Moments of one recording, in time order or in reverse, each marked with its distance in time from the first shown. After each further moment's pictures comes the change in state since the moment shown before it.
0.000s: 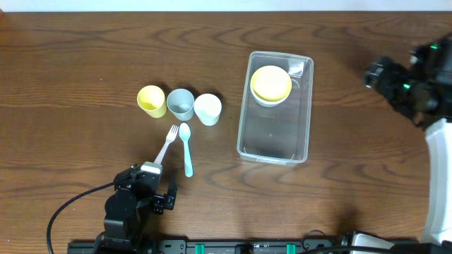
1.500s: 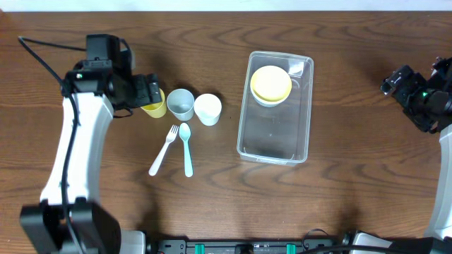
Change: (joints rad) left arm 0.222 1.604 1.178 -0.245 0.070 -0.349; right arm -0.095 0.008 -0.002 -0.053 0.010 0.004
